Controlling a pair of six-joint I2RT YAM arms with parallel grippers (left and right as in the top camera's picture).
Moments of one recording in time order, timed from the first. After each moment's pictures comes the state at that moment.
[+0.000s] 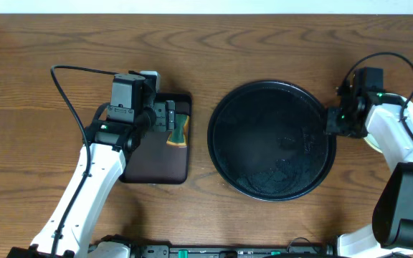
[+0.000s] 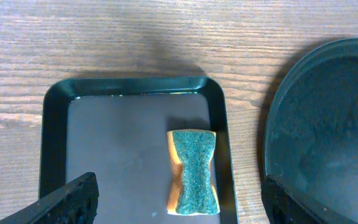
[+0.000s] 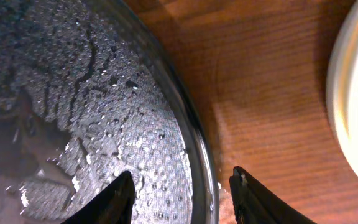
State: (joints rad) left arm -0.19 1.33 0.97 -0.53 0.10 -0.15; right arm -0.12 1.72 1.10 -0.72 -0.04 0.05
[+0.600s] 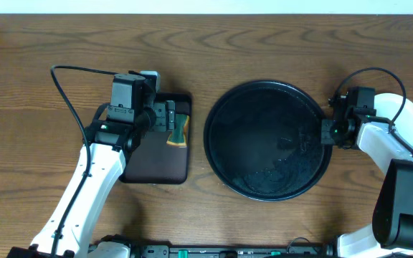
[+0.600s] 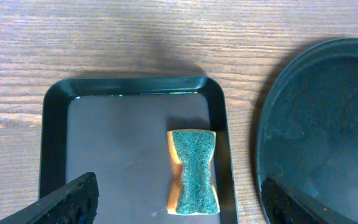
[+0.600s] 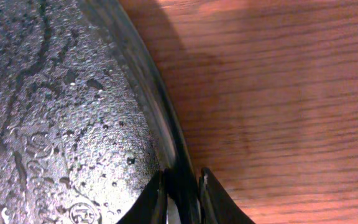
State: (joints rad) left arm -0.19 1.33 0.97 -0.53 0.10 -0.15; right arm -0.12 1.72 0.89 -0.42 -0.07 -0.04
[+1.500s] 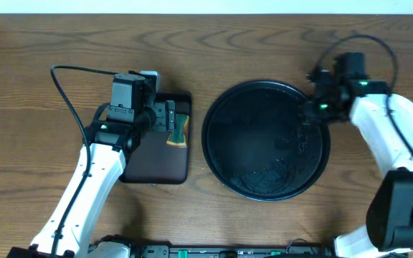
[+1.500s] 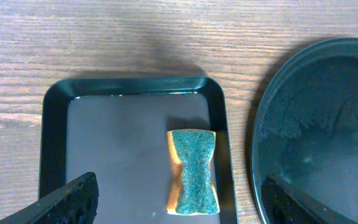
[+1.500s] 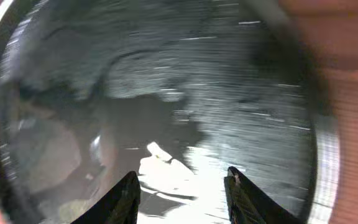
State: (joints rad) left arm -0.19 1.33 0.97 -0.53 0.10 -0.15; right arm 0.03 1.72 1.24 -0.82 -0.28 -0.03
